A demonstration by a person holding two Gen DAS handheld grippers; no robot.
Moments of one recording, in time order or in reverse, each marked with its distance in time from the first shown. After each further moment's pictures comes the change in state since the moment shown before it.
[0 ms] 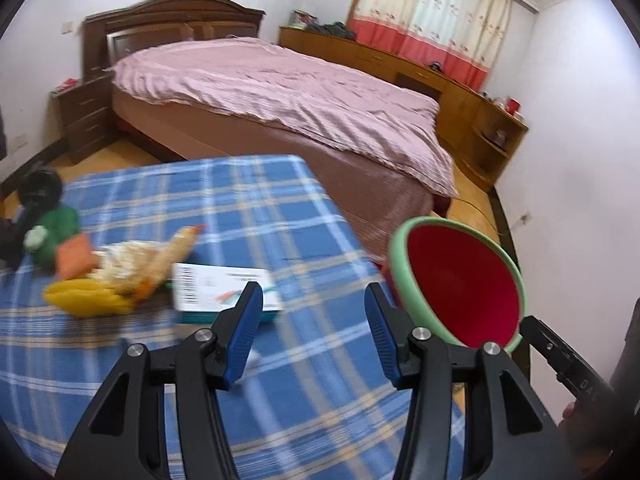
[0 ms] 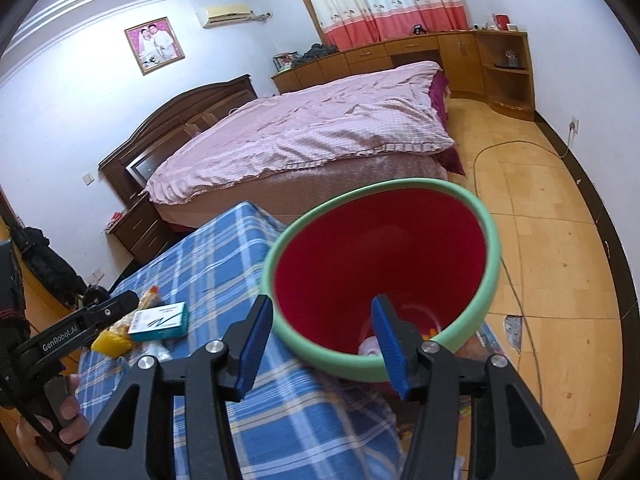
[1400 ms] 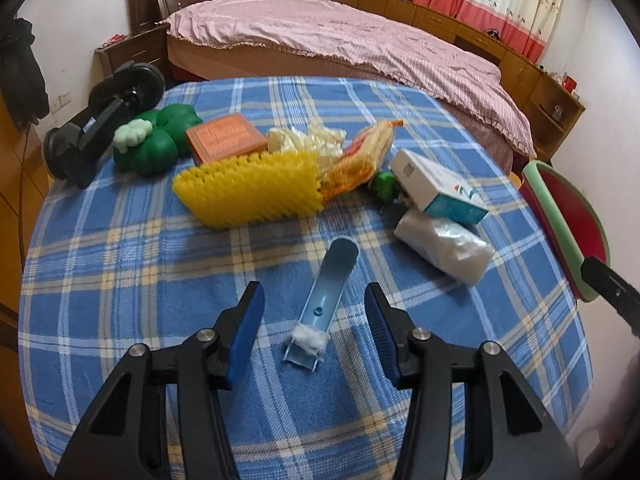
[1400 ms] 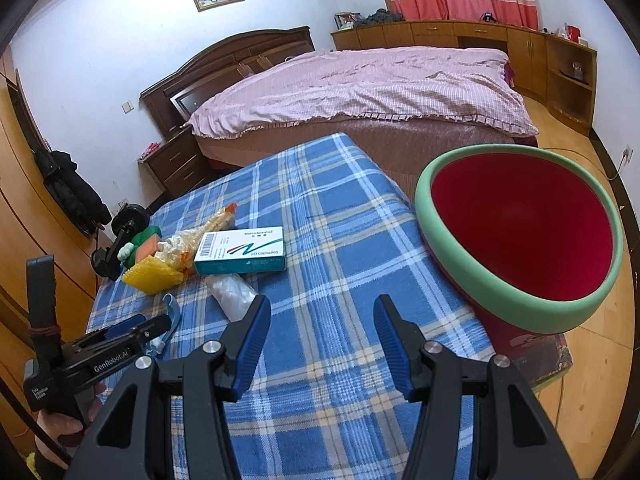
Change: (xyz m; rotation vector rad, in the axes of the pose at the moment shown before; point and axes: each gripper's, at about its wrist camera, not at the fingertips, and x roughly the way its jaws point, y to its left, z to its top) left arm 0.010 0.137 -0.064 -0.044 0.180 0.169; right arm 0.050 0.125 -0.052 -0.173 0.157 0.088
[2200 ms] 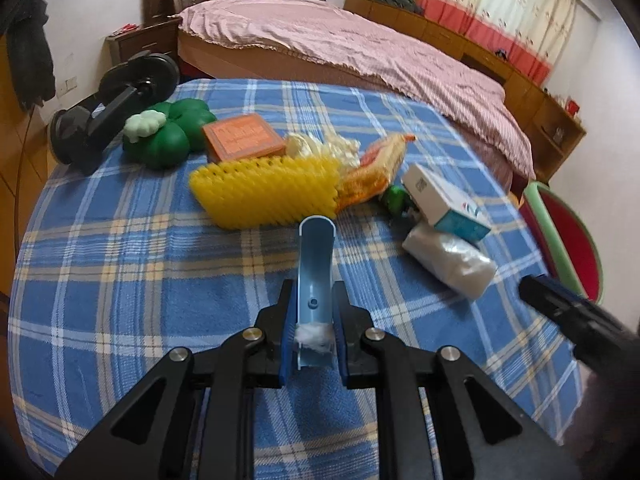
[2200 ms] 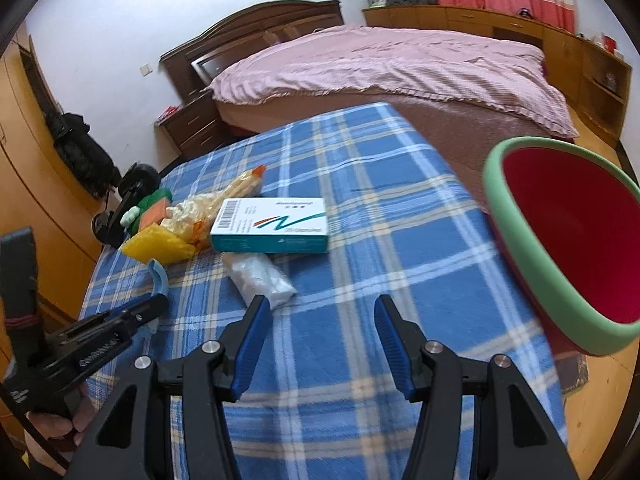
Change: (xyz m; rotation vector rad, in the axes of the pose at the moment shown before) left arm -0.006 0.015 0.002 -0.086 -0.043 -0.030; right arm 0.052 0.034 0.002 -0.096 0.105 0.055
